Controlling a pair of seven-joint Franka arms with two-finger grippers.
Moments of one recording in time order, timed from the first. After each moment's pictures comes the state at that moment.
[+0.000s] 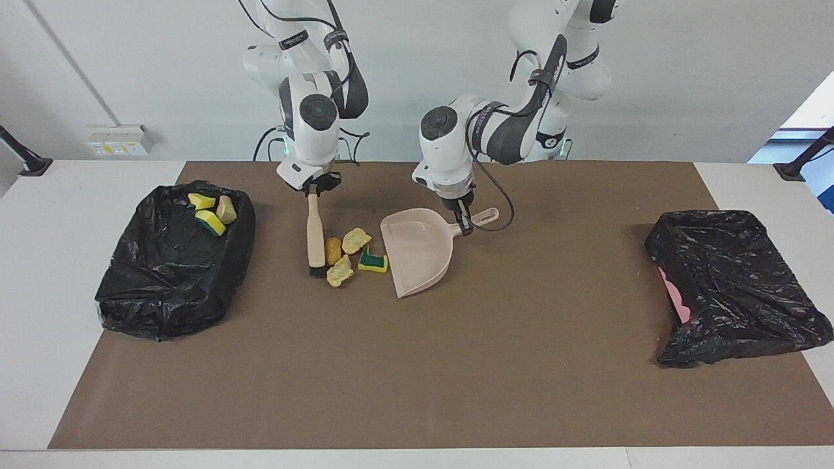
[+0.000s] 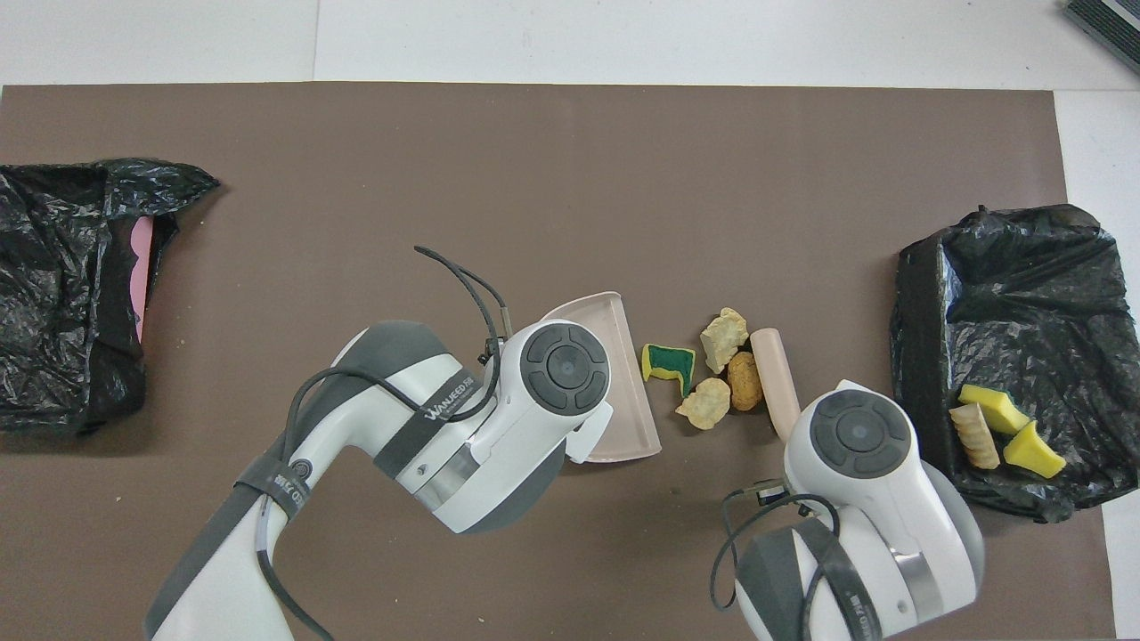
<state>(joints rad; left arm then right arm) -0.73 0.25 -0.01 -1.87 0.17 1.94 0.62 -0.19 -0.22 0.55 -2.44 -0.04 1.94 0.17</state>
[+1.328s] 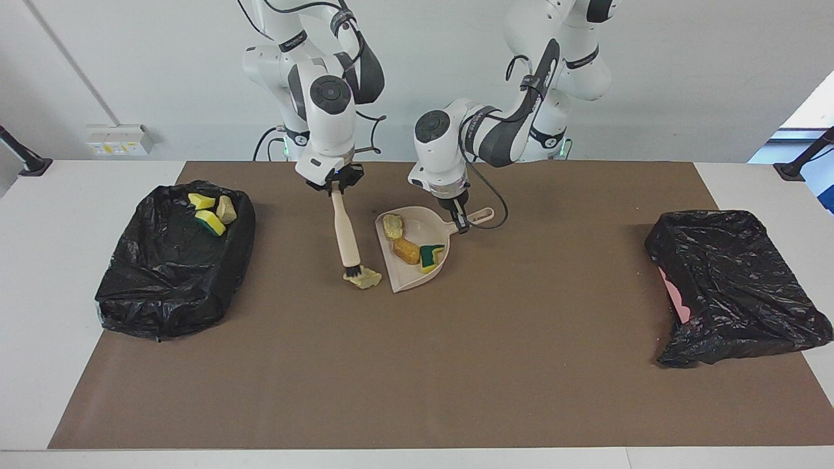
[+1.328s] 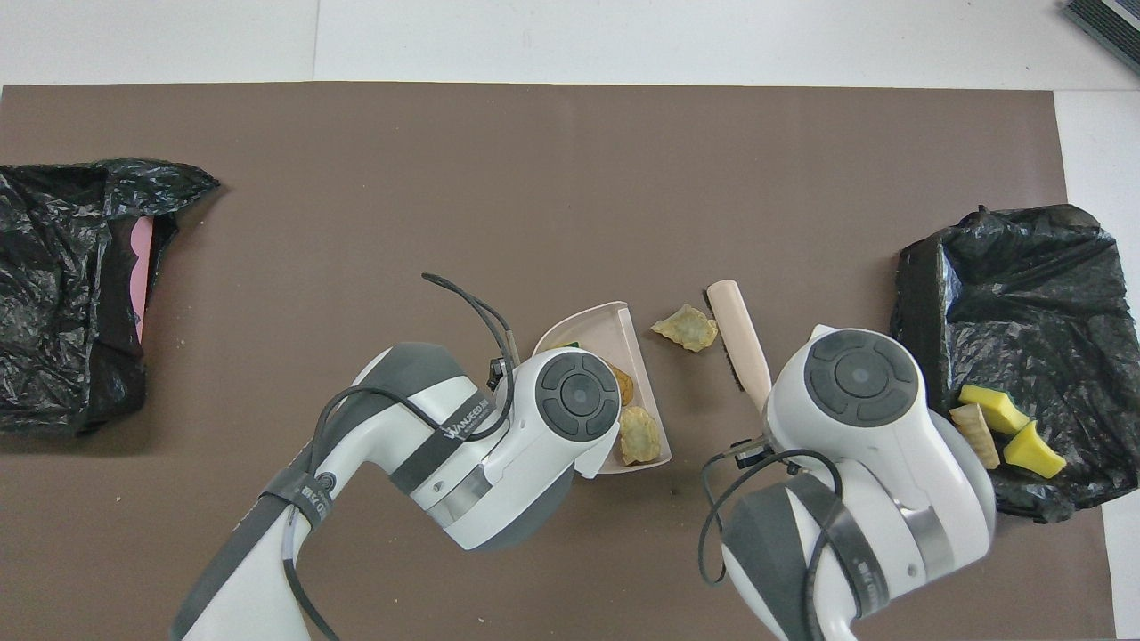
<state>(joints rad) -0.76 0.25 -0.02 -1.92 0.18 1.97 0.52 -0.19 -0.10 0.53 -2.19 -0.13 1.86 0.08</state>
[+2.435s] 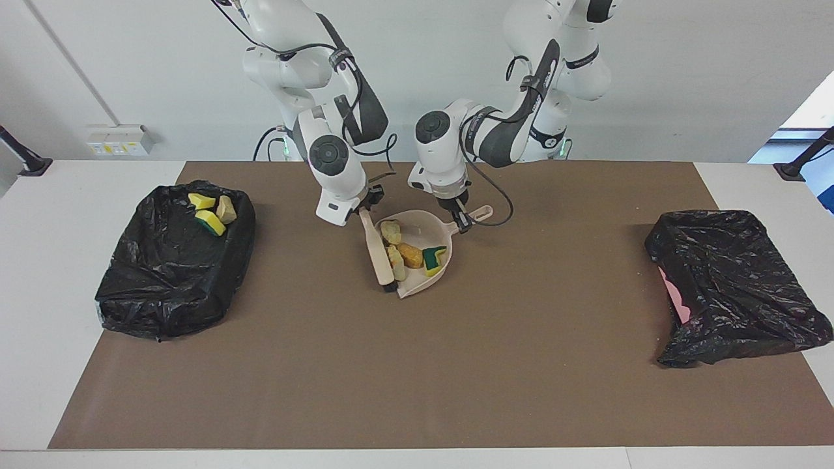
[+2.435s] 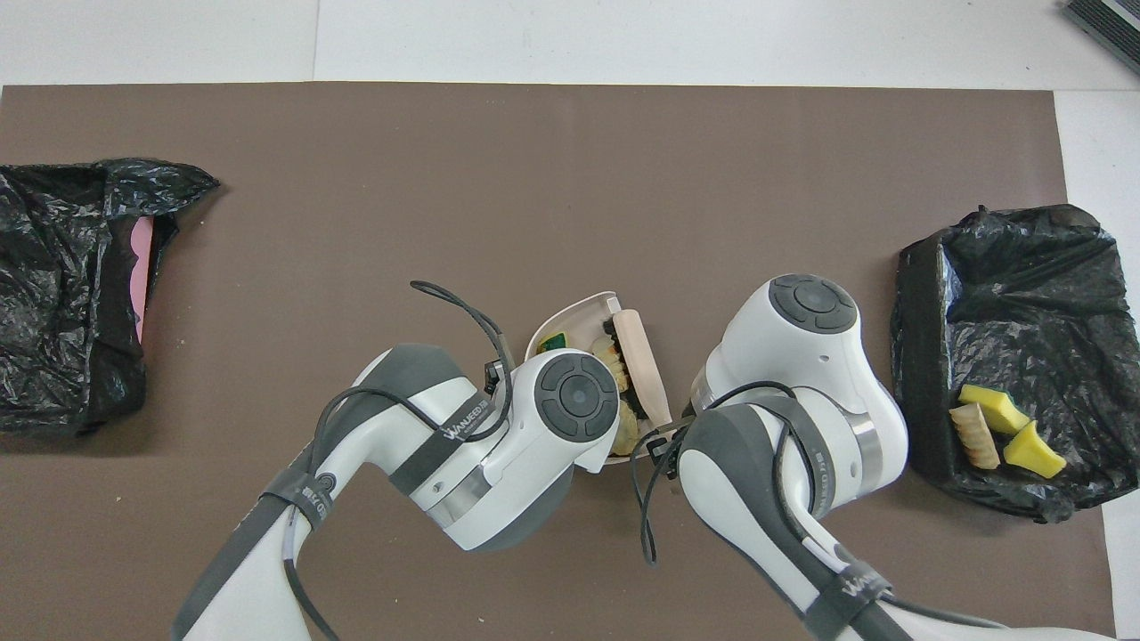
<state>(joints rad) -0.76 0.25 -0.02 -1.93 0.17 1.98 0.42 -0.13 0.12 0.56 -2.10 0.28 1.85 0.01</state>
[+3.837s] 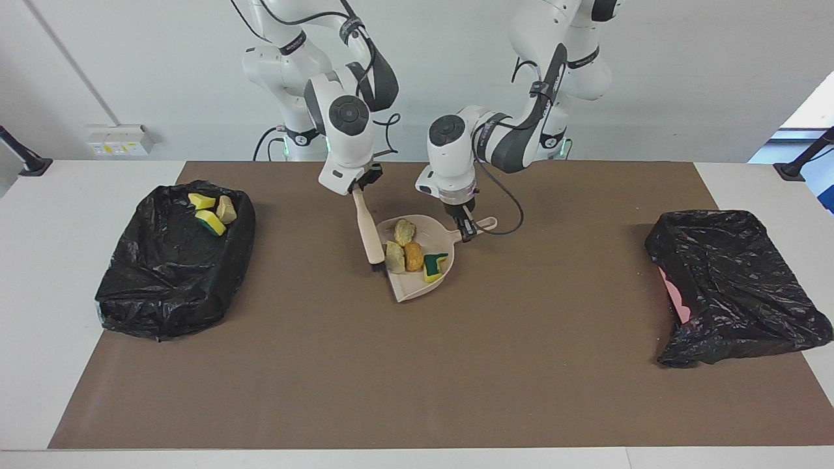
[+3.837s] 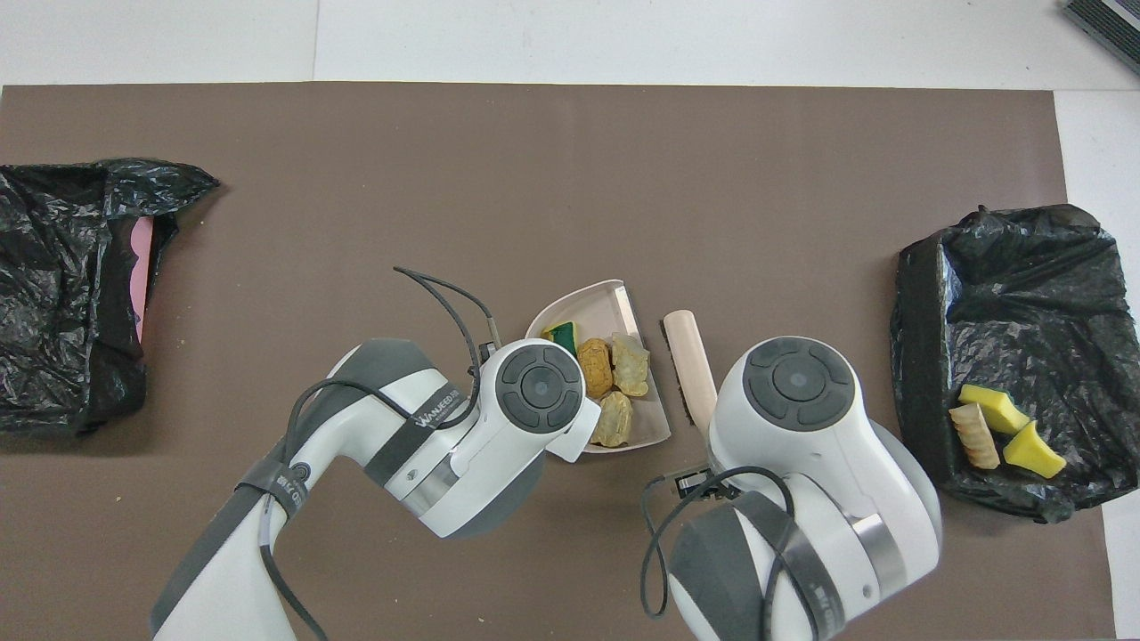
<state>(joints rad) -0.72 0.24 0.00 -1.97 0.17 2.10 0.55 -0.08 -0.13 0.55 -2.15 0.08 1.72 0.25</state>
